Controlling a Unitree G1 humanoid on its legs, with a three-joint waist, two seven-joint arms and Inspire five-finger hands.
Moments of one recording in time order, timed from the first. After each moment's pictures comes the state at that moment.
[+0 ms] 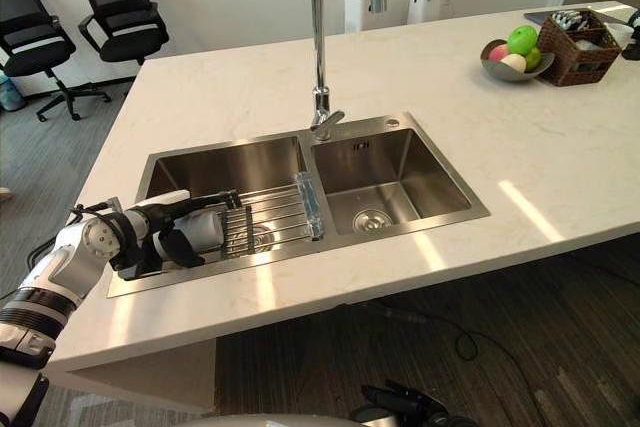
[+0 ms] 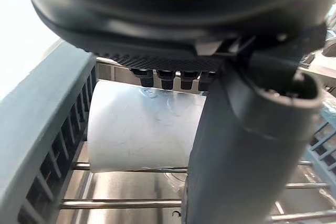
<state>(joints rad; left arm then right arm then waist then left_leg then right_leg) -0.42 0.80 -0.26 0.45 0.44 0.02 -0.53 0.30 -0.22 -0.12 0.58 0.17 0.45 0.43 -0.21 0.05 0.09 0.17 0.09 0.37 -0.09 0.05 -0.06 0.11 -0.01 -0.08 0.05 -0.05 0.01</state>
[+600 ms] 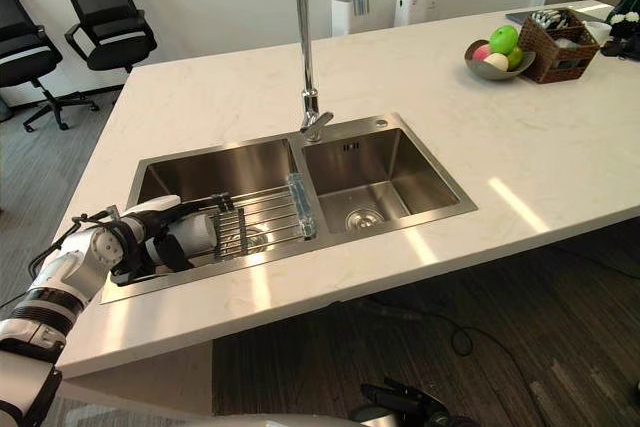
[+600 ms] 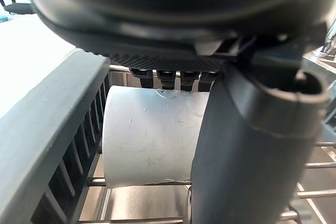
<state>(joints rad) -0.46 0.73 -0.26 0.64 0.59 -0.03 -0.37 0.28 -0.23 -0.13 0.63 0.17 0.41 0.45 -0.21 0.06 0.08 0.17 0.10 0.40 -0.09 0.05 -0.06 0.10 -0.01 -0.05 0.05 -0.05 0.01</state>
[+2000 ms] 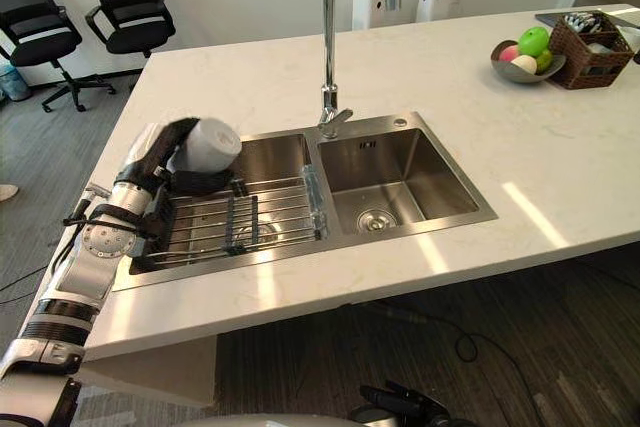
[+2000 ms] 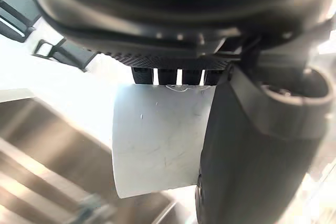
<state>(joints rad) -0.32 0.54 0.02 0.19 0.10 -0.19 0.02 0.30 -0.21 -0.15 0.64 0.18 0.40 0.45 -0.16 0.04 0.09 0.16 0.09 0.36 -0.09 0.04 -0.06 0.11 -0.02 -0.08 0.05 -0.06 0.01</state>
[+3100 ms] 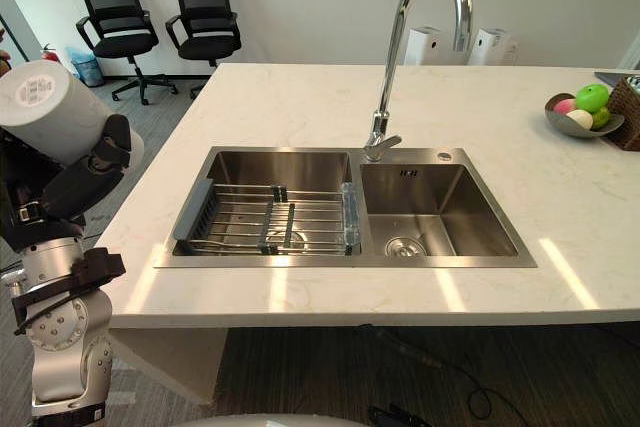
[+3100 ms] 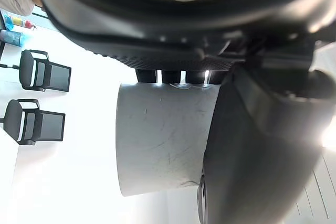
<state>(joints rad) 0.11 0.24 0.28 -0.40 -0.22 -0.27 0.24 0.41 -0.14 -0.17 0.57 0.20 0.40 0.37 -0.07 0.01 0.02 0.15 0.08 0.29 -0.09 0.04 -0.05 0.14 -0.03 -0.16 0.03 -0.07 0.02</state>
